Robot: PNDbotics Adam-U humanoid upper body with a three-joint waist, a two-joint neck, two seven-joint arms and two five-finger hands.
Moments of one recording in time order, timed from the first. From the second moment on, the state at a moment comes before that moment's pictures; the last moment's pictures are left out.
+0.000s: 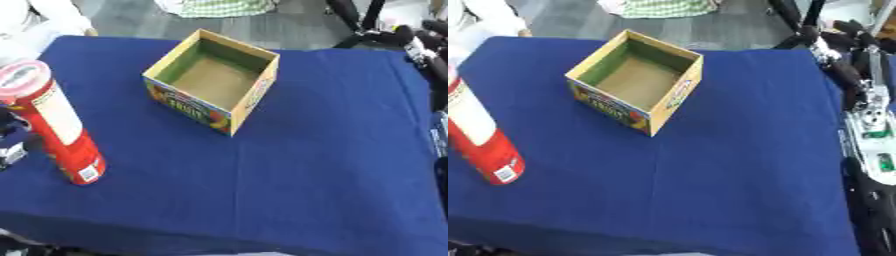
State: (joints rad) left arm -0.16 0.54 0.13 -1.46 0.07 -0.07 -0.24; right arm -0.47 -0.30 -0.15 -1.50 -0.09 0.05 -0.18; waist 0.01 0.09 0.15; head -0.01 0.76
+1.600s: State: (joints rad) left arm -0.10 0.55 0.12 -1.52 0.00 -0.12 -0.33; right arm -0.47 -0.30 -0.15 -1.50 -0.09 0.05 -0.18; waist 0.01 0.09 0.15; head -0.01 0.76
